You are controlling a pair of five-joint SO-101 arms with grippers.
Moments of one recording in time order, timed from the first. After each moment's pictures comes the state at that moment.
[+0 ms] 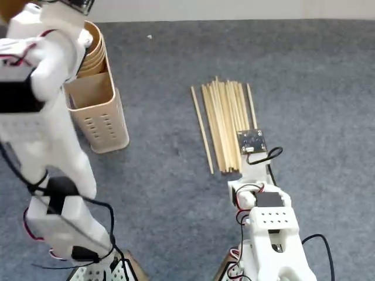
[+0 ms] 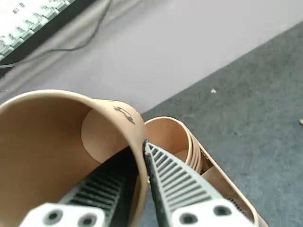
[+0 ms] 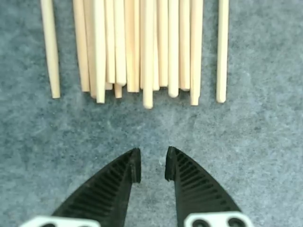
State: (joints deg) left arm -7.4 12.1 -74.7 99.8 -25.5; right arm -6.8 -52.7 79.8 40.0 7.1
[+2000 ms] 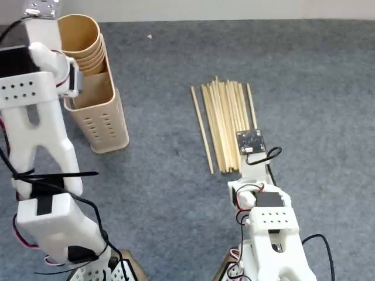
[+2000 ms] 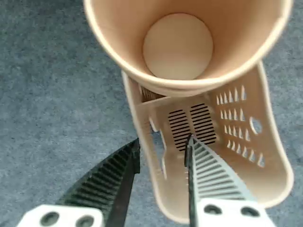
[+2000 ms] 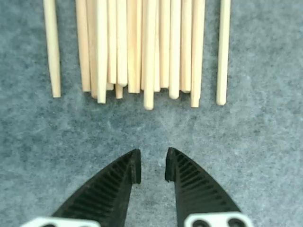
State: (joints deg) left arm -18.1 11.6 -40.7 101.3 -5.7; right arm -6.8 -52.7 79.8 40.0 8.3
